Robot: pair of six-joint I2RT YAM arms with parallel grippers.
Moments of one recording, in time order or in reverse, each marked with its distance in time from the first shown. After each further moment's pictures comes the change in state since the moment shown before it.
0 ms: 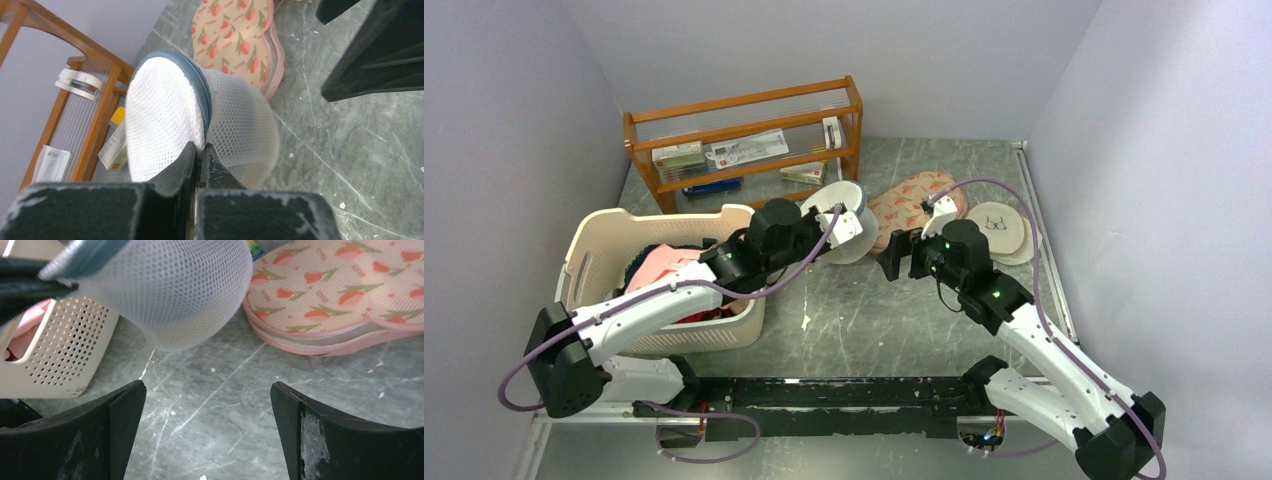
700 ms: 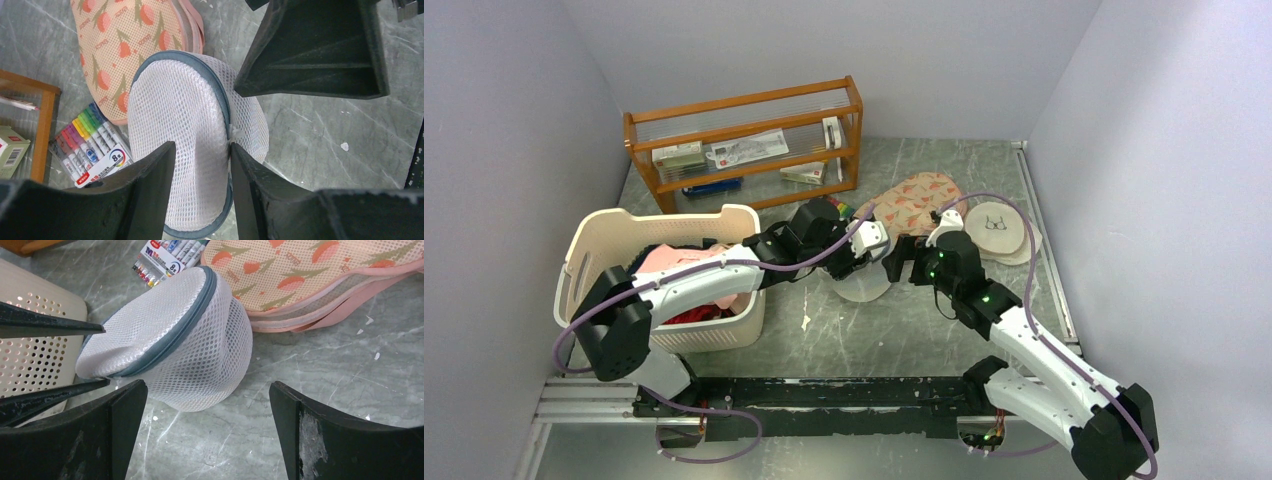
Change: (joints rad) left arm -0.002 0.250 0.092 -0.085 0.224 -0.134; right arm -0.037 0.011 -0.150 0.095 0.093 0.143
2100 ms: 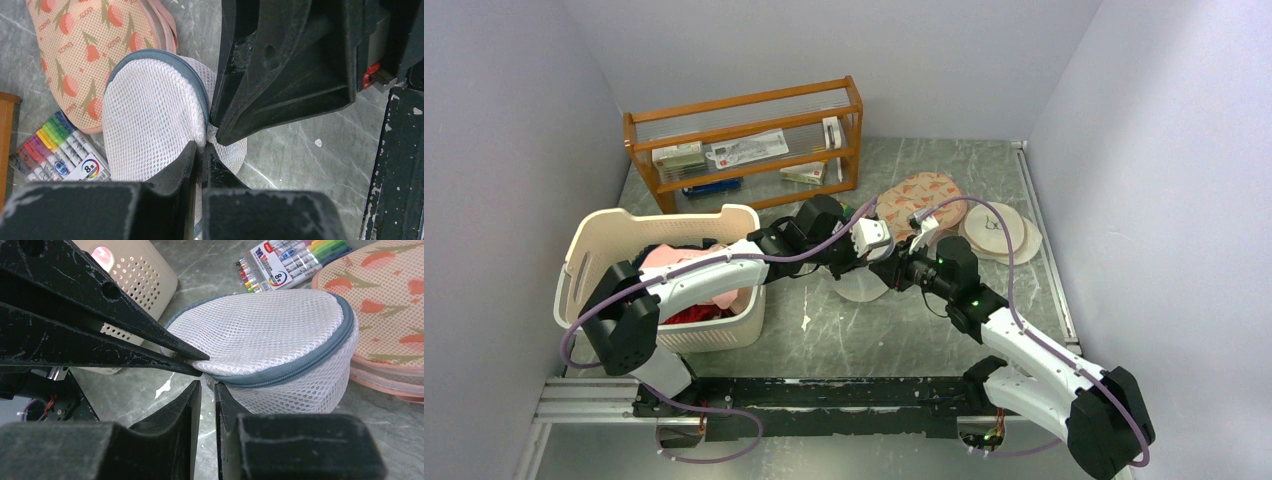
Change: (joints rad) left arm 0.011 0.042 0.043 -0.047 0.113 -0.033; right arm -0.005 0.061 -0.121 0.368 -0.396 -0.096
